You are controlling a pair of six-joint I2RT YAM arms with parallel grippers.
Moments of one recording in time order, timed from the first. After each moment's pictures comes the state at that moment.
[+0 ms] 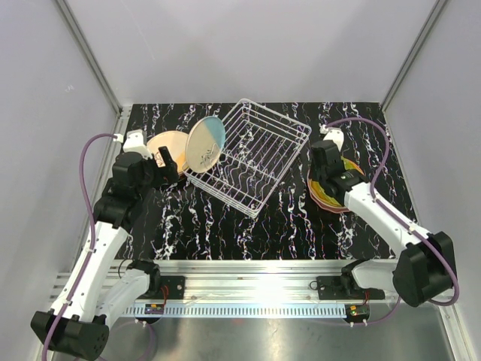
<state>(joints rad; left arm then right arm) -0.22 0.84 0.89 -0.49 -0.16 -0.31 0.42 1.27 0.93 -0.35 0.42 0.36</state>
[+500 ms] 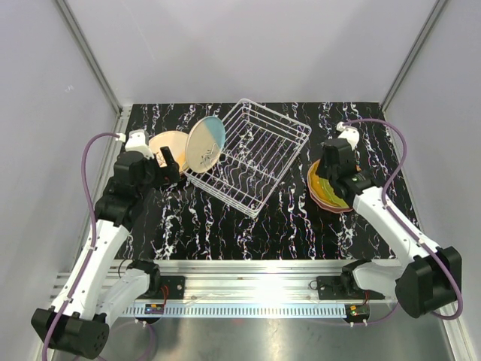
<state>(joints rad) -0.22 0.86 0.89 -0.49 -0.13 -0.31 0.36 1.19 0.93 -0.36 0.39 0.45</state>
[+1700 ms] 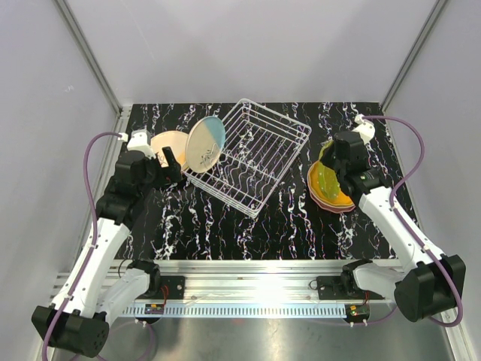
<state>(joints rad) -0.22 0.87 0.89 -0.49 -0.11 -0.31 0.29 1.15 0.98 -0.30 0.36 0.61</state>
